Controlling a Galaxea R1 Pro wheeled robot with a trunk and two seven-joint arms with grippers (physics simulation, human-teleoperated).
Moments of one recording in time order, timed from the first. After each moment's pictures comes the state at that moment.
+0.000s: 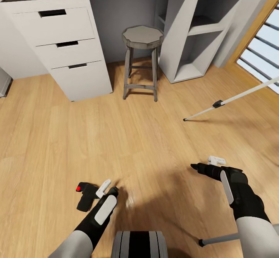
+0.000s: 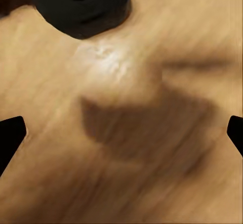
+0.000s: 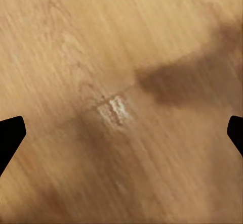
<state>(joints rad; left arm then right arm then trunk) -0.58 -0.17 -0.22 -0.67 0.98 -0.06 0.68 -0.63 -0.12 -0.27 -1.11 -0.04 0.79 0.25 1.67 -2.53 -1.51</state>
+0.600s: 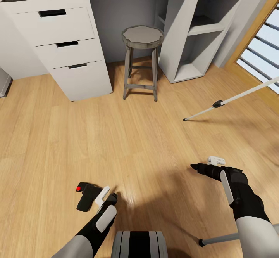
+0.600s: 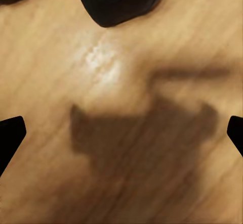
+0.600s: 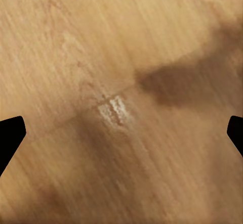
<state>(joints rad) -0.58 -0.17 -0.22 -0.51 0.98 -0.20 0.53 -0.63 -0.12 -0.27 -1.11 -0.04 0.79 0.25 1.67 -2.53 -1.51</state>
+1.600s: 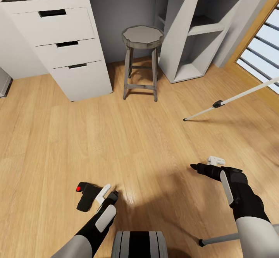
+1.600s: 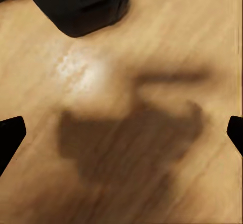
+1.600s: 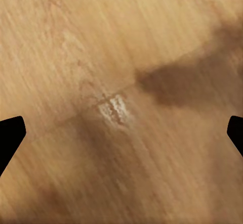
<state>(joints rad) -0.58 -0.17 -0.22 -0.51 0.96 -0.20 0.46 -0.63 -0.12 -0.27 -1.10 -0.04 0.79 0.25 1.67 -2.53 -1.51</state>
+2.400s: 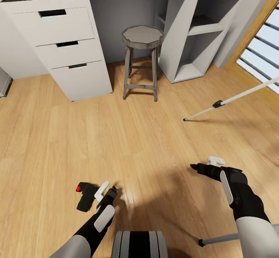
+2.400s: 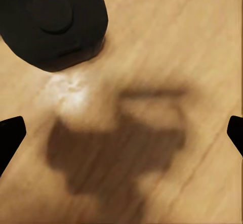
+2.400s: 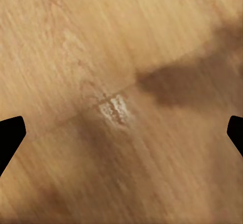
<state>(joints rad) -0.58 -0.16 -0.22 -0.51 0.96 -0.28 0.37 -0.63 -0.12 -0.27 -1.10 -0.04 0.79 0.26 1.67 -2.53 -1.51</state>
